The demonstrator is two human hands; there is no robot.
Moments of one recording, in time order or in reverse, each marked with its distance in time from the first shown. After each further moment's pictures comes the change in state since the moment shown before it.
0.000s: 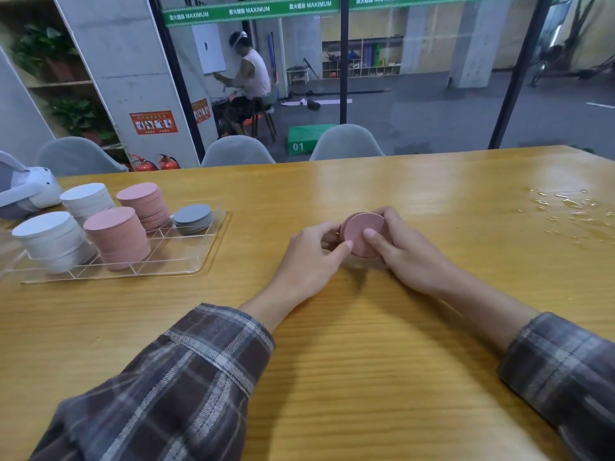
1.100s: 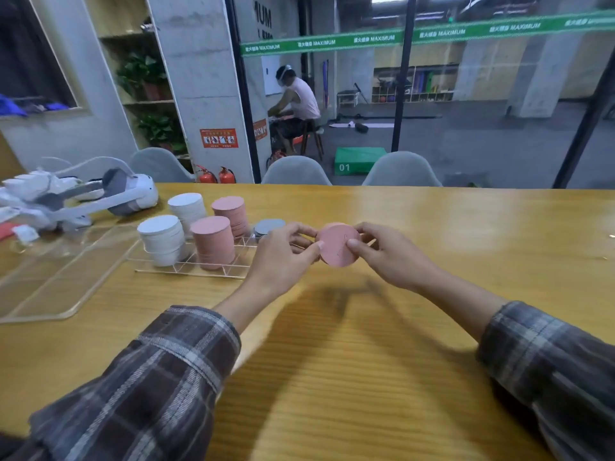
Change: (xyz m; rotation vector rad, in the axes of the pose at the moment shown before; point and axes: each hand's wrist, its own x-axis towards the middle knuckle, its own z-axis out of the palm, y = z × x) left_hand -0.027 -0.037 -0.136 0.019 0.251 -0.118; right_hand 0.061 -0.086 0.077 -0.111 -0.076 -0.100
